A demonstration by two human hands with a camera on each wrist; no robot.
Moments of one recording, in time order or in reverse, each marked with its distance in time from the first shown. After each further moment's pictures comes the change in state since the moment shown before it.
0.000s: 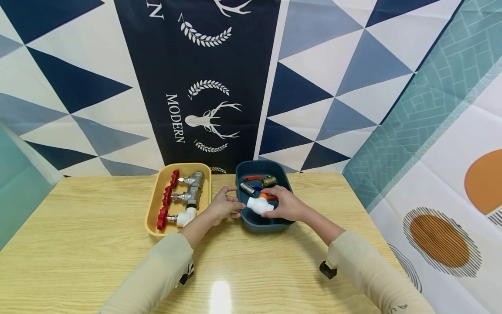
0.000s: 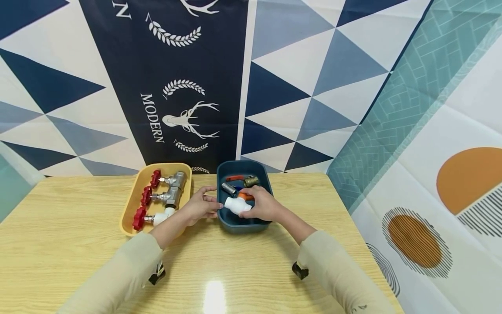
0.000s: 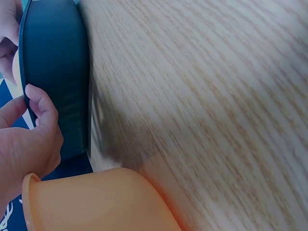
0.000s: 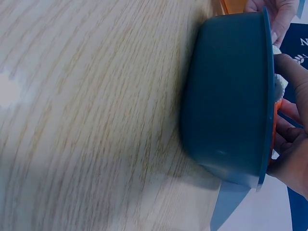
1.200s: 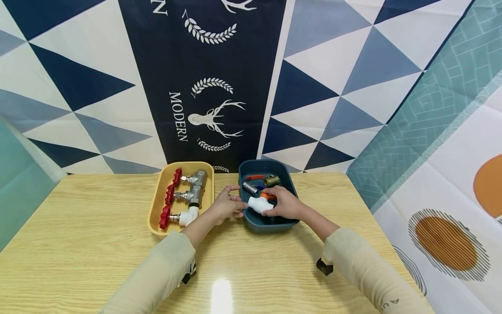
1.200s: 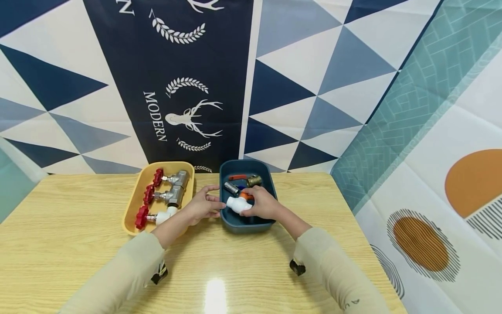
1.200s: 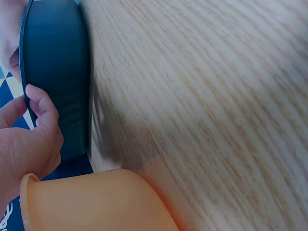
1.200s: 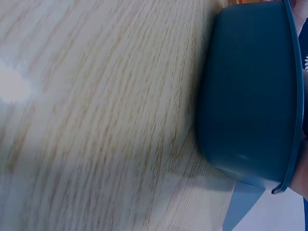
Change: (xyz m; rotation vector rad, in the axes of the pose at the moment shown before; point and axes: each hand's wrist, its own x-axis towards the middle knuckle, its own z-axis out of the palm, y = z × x) left_hand 0.001 0.000 -0.002 -0.002 -0.015 -0.005; right_hand 0.019 0.012 0.011 -0.044 -0.027 0.000
